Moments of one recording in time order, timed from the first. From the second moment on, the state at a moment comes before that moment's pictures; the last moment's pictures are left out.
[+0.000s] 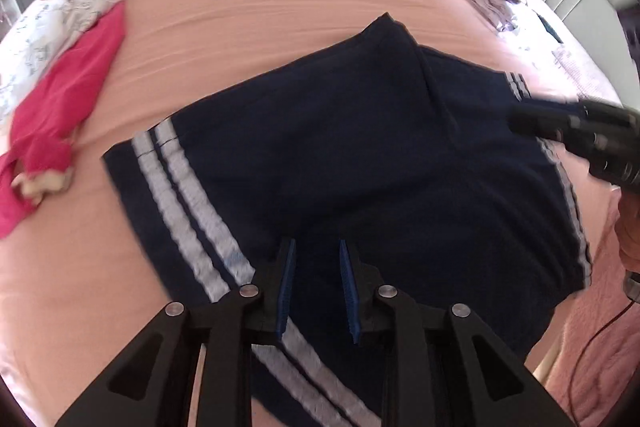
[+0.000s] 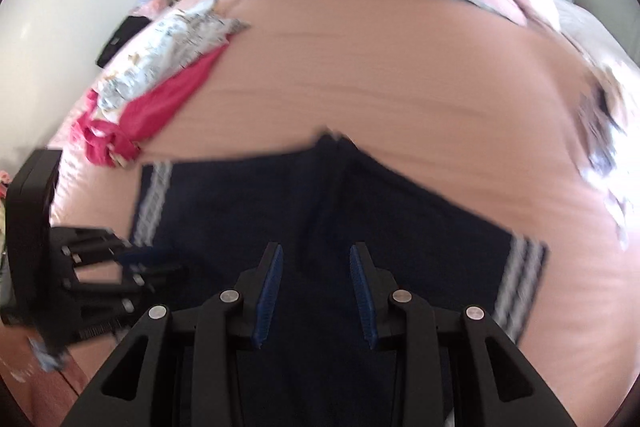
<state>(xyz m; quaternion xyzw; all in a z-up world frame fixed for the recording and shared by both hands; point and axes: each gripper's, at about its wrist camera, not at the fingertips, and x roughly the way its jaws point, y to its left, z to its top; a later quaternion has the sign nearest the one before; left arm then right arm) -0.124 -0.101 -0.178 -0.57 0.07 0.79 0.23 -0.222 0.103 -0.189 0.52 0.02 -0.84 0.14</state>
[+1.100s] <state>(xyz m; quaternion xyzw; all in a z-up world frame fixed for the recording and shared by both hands) -0.239 0.005 -0.169 -0.51 0.13 0.81 0.27 -0.259 0.209 -0.208 0.50 -0.01 -0.87 -0.02</state>
